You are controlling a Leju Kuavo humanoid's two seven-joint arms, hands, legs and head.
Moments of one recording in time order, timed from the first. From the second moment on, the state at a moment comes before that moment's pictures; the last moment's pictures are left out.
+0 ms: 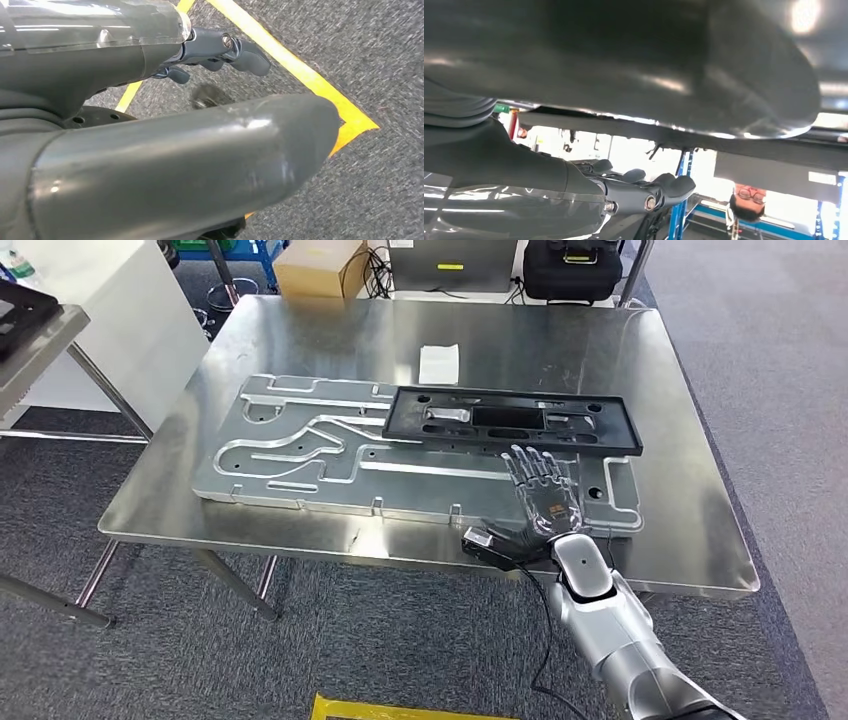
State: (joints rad) left arm -0.10 -0.25 1.08 -0.25 -0.48 0.15 -0.39; right arm -0.54 -0.08 0.28 -0.85 1.51 -0.48 0.03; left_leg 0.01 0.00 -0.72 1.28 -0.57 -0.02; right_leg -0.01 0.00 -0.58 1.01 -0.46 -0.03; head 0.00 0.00
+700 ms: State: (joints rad) left arm -0.11 -0.25 1.09 -0.25 -0.48 0.15 -0.39; right arm -0.50 -0.09 0.28 -0.83 1.53 -0.52 0.05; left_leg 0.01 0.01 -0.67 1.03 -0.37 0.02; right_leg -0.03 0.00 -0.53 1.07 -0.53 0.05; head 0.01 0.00
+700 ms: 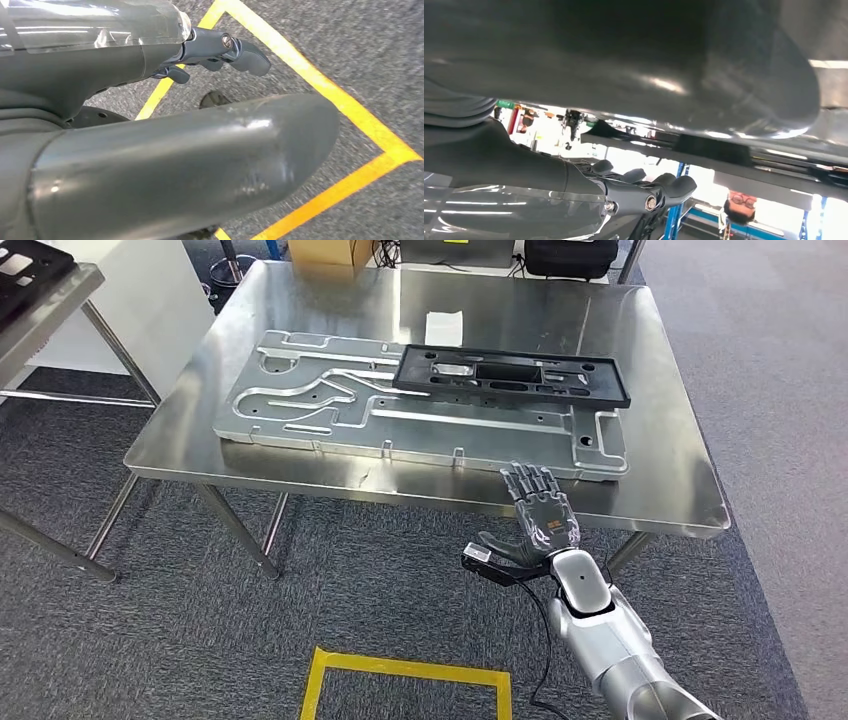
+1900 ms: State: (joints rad) left arm -0.11 -0.25 1.11 -0.25 -0.45 0.15 -0.40; right arm -0.30 -0.05 0.23 -0.91 1.44 -0.65 0.03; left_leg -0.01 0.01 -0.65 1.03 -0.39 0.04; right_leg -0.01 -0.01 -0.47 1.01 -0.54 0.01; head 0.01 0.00
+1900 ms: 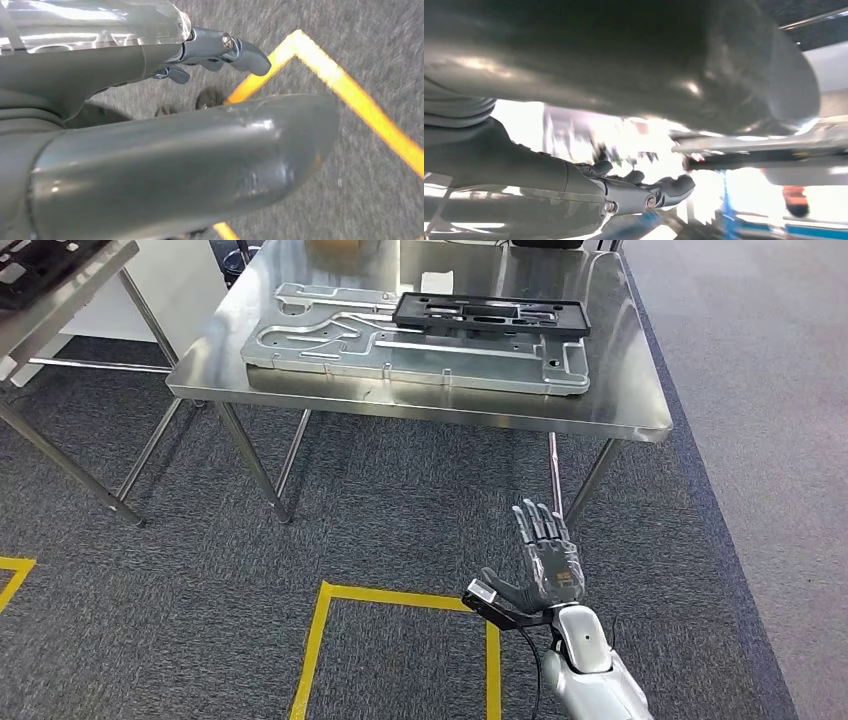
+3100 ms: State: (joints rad) left arm -0.11 -0.31 1.35 -0.25 -0.16 0.25 -0.48; right arm -0.01 0.11 -1.10 -0.34 0.43 -0.17 -0.26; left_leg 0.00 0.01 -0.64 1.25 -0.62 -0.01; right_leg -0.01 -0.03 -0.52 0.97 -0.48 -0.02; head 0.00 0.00
